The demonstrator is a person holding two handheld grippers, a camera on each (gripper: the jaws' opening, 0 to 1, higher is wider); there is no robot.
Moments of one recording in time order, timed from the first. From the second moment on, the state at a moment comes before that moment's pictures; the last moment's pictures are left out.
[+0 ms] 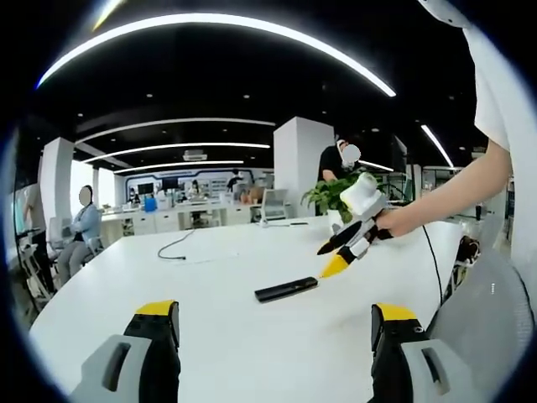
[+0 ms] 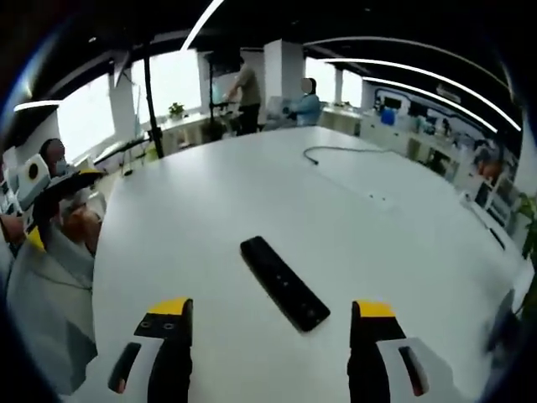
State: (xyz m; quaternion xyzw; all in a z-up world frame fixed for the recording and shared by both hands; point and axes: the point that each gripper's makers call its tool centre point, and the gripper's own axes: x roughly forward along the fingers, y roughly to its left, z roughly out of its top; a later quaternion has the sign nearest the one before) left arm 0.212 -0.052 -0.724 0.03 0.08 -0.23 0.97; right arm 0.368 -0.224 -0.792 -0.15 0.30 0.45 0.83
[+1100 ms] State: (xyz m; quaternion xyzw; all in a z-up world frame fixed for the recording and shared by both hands) left arm 0.210 -0.057 -0.738 0.01 0.12 -0.24 0.96; right arm 0.287 -0.273 -0.748 -0.06 0.22 0.36 0.90
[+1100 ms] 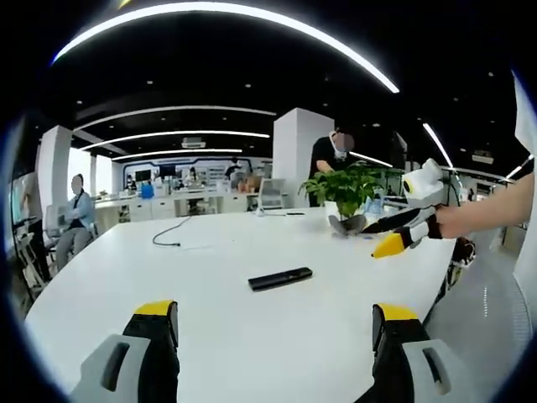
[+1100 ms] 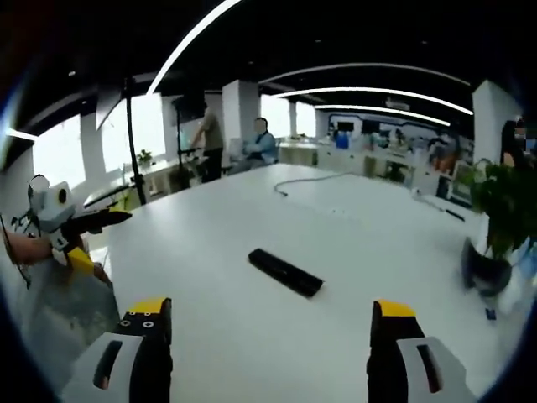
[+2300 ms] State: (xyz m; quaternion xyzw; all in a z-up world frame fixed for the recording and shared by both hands) left arm 0.211 -0.058 -0.736 0.03 0.11 -0.24 0.96; right arm 0.226 -0.341 -0.721 -0.02 0.14 0.19 0.97
